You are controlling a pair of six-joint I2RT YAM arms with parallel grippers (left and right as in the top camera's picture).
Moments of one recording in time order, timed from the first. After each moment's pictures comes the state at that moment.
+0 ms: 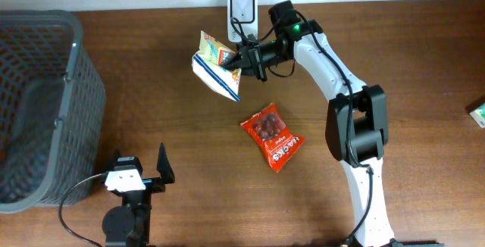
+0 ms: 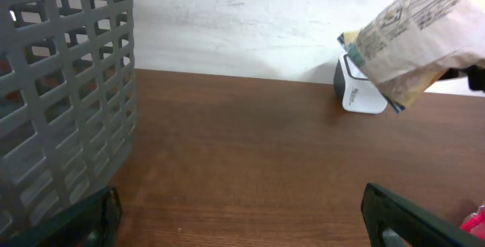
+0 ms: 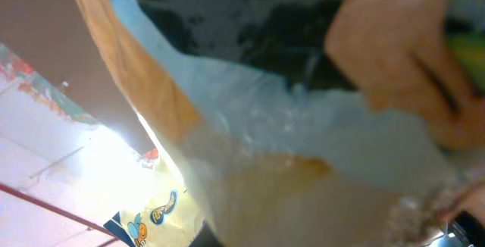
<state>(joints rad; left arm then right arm) -0.04 0.02 0.02 -0.08 -0.09 -0.09 0.30 2.44 2.14 -0.93 -1.49 0.84</state>
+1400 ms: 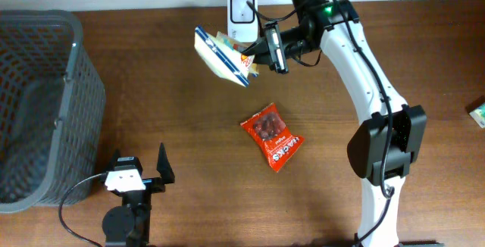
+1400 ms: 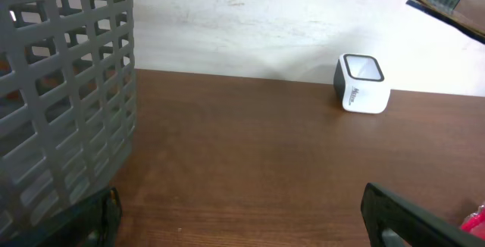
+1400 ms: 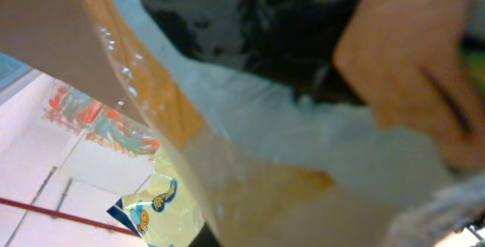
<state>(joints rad) -0.04 0.02 0.02 -0.08 -0.09 -0.09 0.25 2.20 2.15 -1.23 -1.50 1.13</state>
